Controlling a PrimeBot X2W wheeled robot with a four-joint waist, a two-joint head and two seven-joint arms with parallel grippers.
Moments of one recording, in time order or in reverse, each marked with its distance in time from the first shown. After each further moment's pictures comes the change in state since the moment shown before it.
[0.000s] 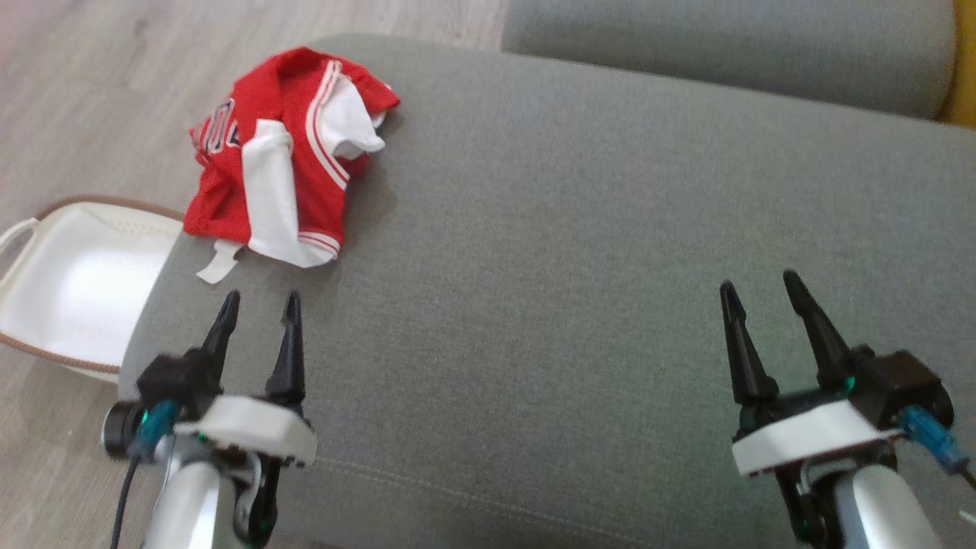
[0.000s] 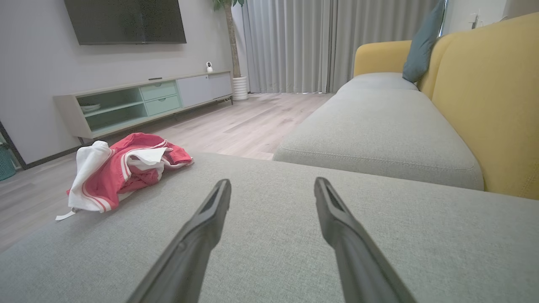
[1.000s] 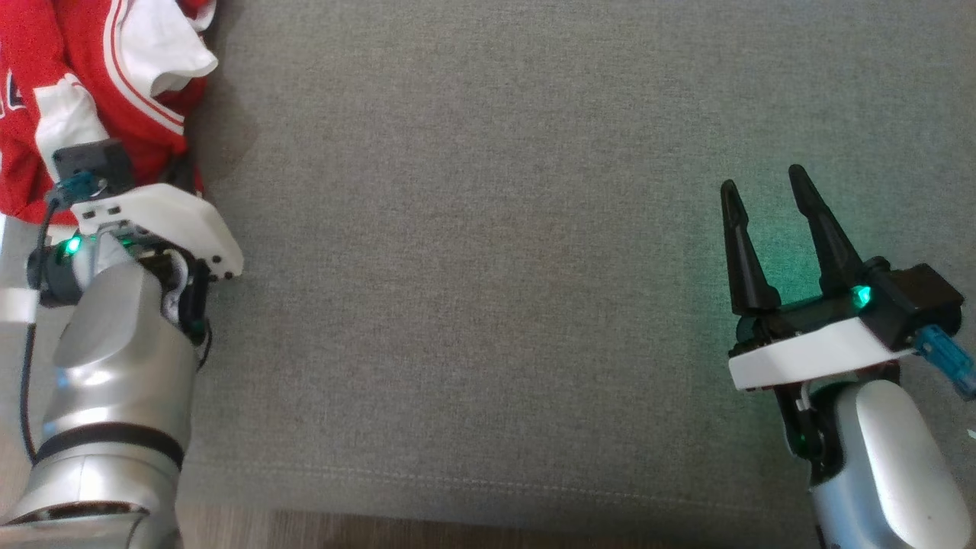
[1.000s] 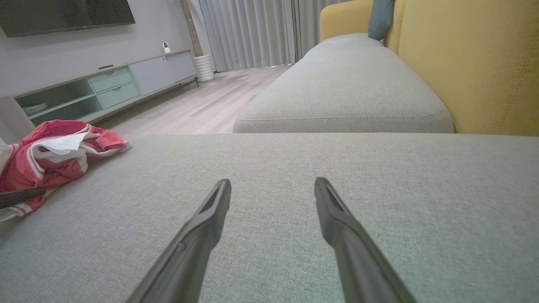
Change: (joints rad) left arm -0.709 0.084 0.041 0.810 -0.054 0.026 0.092; right arm -0.200 -0.020 0.035 0.001 0.027 0.000 -0.020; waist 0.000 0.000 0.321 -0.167
